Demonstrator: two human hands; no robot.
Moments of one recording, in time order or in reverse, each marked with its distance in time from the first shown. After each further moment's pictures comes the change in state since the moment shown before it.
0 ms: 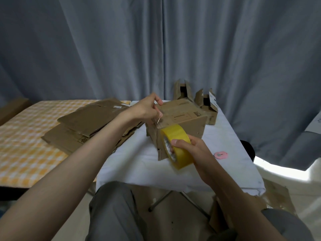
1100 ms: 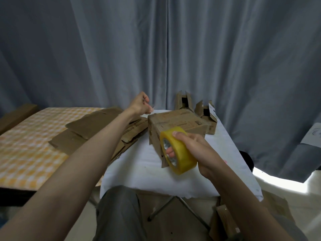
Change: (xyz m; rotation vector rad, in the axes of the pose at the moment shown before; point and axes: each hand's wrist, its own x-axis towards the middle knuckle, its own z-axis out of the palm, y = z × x) left_hand 0.065 -0.045 -0.040 -0.089 0.341 -0.007; right_hand -0.030 -0.061 0.033 -0.047 0.012 0.069
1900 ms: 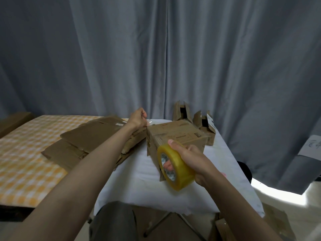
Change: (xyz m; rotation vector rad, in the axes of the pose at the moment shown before) left_hand 0.017 -0.020 0.005 0.232 0.012 -0.033; right_hand 0.030 -0.004 0.002 -0.099 0.008 0.126
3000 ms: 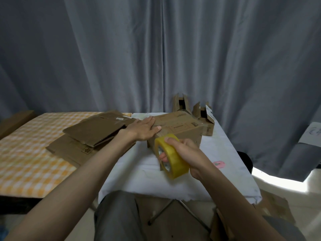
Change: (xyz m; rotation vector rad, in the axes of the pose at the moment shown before) left_hand -0.064 0.012 0.017 0.730 -0.404 0.210; right_hand 0.001 0.020 0.004 0.062 -0.009 -0.077
